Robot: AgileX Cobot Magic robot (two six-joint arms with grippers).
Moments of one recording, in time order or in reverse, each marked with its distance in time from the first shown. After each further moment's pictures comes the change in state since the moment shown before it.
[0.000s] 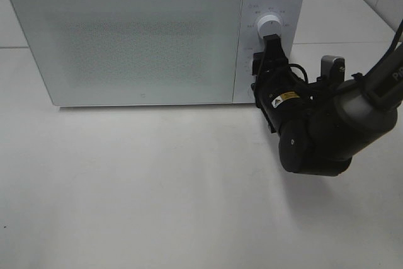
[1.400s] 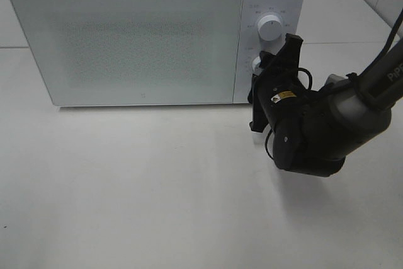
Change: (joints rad) left arm 0.000 0.000 0.000 0.000 0.000 0.000; right arm 0.018 0.000 -0.014 0.093 -0.001 0.361
